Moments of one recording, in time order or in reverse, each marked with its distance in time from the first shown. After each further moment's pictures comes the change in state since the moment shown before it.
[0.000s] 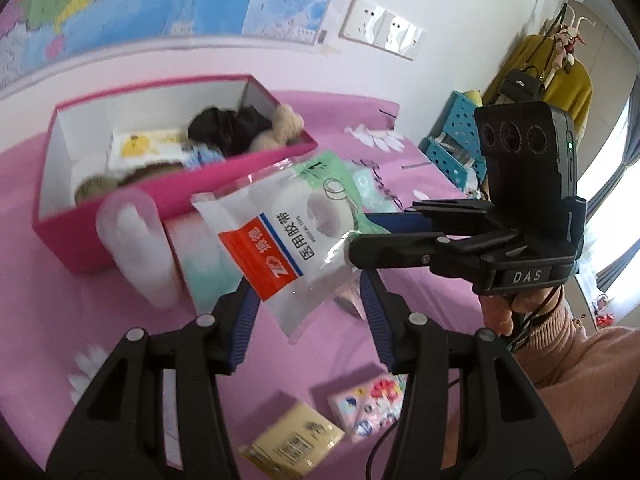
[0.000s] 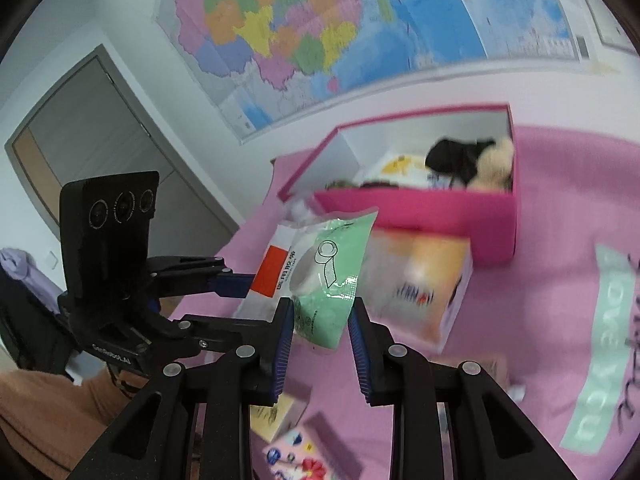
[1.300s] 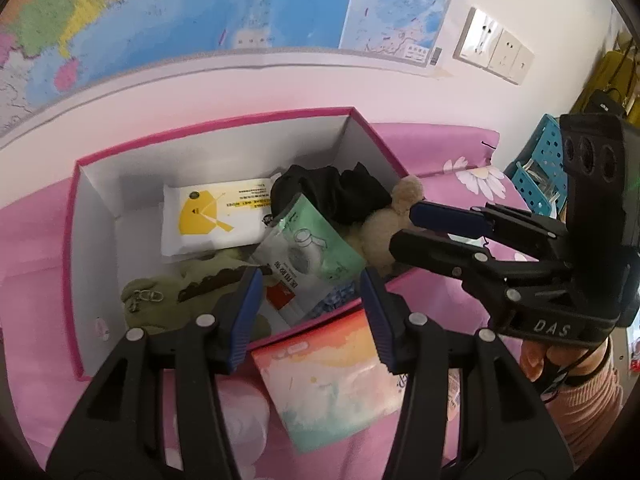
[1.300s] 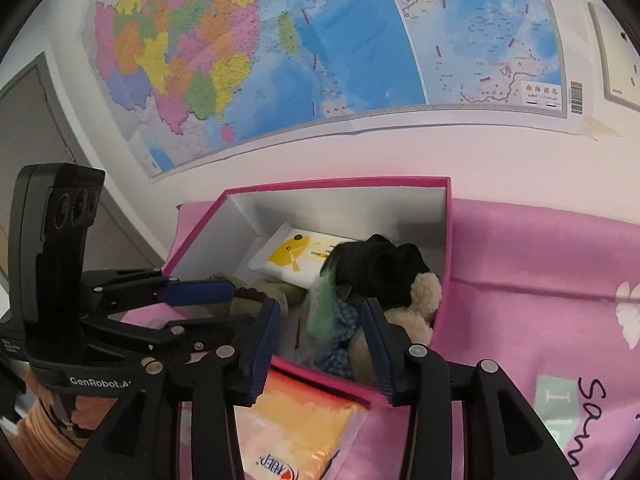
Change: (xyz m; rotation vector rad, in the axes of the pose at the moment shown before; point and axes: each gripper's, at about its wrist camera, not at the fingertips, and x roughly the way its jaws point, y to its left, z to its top) left arm 0.060 0.057 0.087 -0.070 0.032 0.258; right arm 0.050 -0.069 0.094 0.024 -0.054 -0.268
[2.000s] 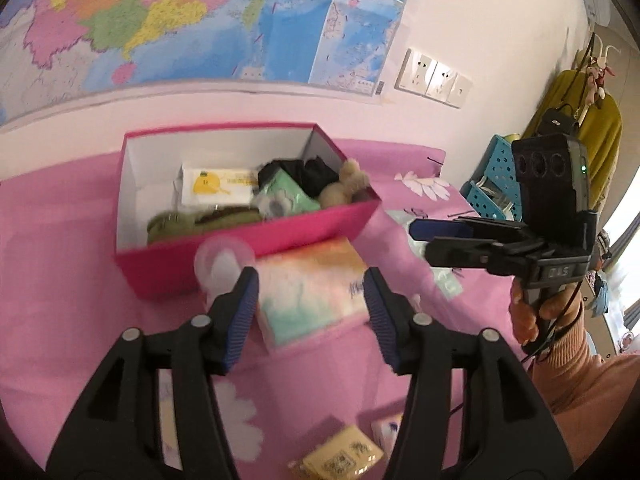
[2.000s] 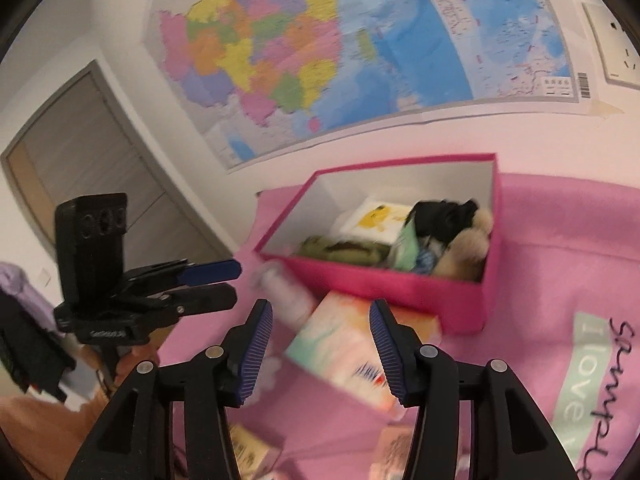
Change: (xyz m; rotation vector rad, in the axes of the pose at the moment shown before) left arm -0.089 0.001 -0.087 -0.021 -0.156 -0.121; right arm -0.067 0.033 -0.046 -0.019 0.009 0.248
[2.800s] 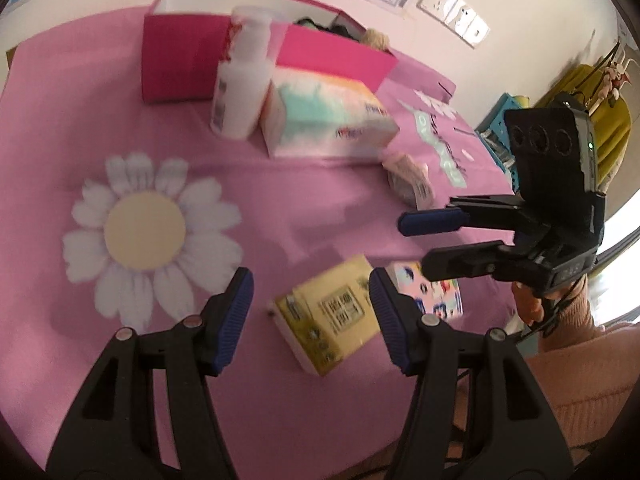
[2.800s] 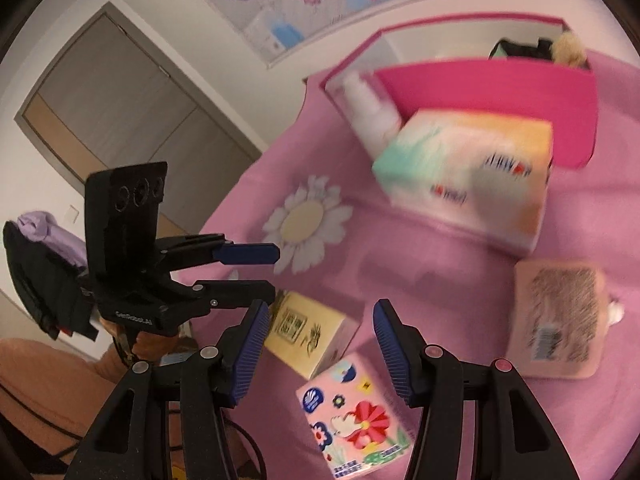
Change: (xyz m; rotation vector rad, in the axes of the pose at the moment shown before) left arm 0.002 0.007 -0.138 -0.150 0.207 -0.034; right arm 0.049 0.044 -0.111 -0.010 0.309 0.127
